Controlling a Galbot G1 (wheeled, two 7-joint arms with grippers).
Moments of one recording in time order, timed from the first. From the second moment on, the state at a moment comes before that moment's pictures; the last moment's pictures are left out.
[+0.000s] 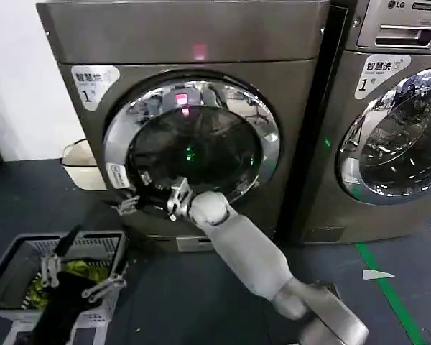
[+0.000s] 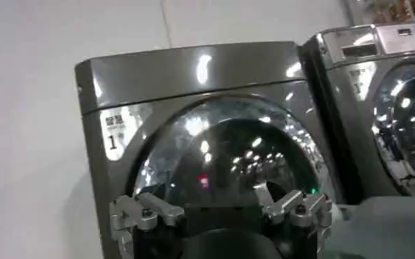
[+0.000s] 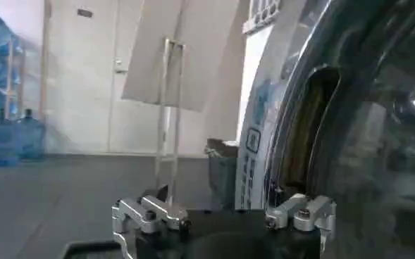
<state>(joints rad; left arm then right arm) 1.77 -1.56 -0.92 -2.57 -0.16 -0.01 0.46 -0.31 1.51 -0.25 1.21 0.43 -0.06 -0.66</state>
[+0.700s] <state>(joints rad) 1.59 -1.43 -1.24 -2.32 -0.42 0.02 0.58 -0.38 1.38 -0.23 1.39 0.50 -0.06 -0.88</state>
